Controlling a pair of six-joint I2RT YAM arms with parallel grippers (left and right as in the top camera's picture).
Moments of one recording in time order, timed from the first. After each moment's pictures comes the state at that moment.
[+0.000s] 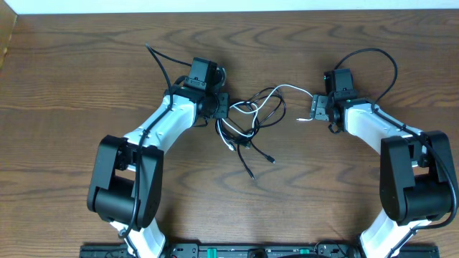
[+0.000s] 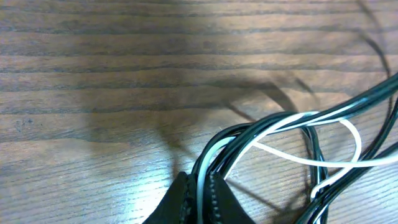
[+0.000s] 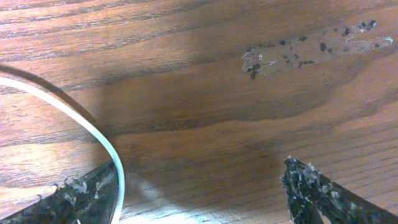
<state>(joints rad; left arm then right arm) -0.32 1.87 1.20 -0.46 0.19 -0.21 0.16 1.88 1.02 -0.26 0.22 0.30</state>
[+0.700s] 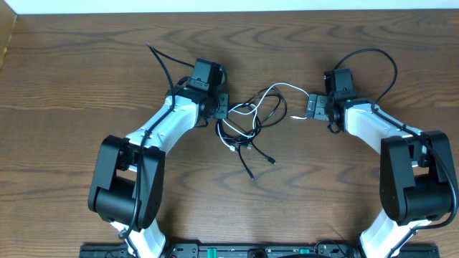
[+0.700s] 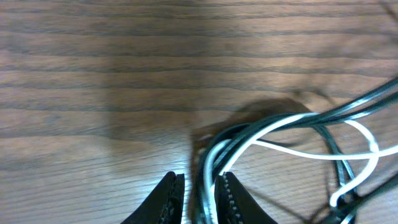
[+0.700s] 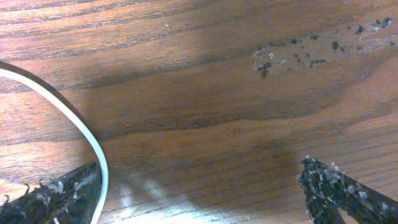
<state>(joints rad) -0.33 1.87 1.20 -0.46 0.09 -0.23 0.16 1.88 1.02 -0.26 0.20 0.31</state>
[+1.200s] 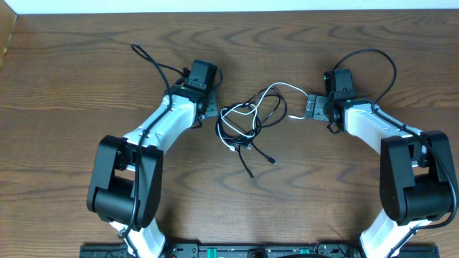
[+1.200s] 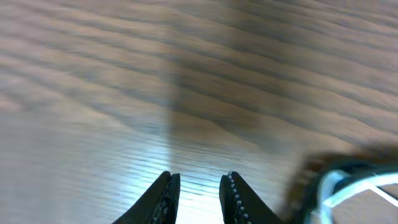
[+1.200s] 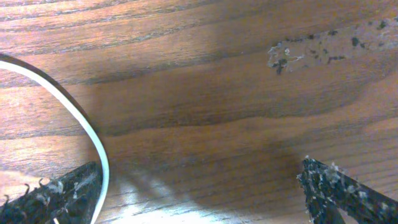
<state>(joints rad) -0.31 1.87 1.20 -0.53 -0.18 -0.43 0.16 1.88 1.02 -0.25 0.16 0.31</state>
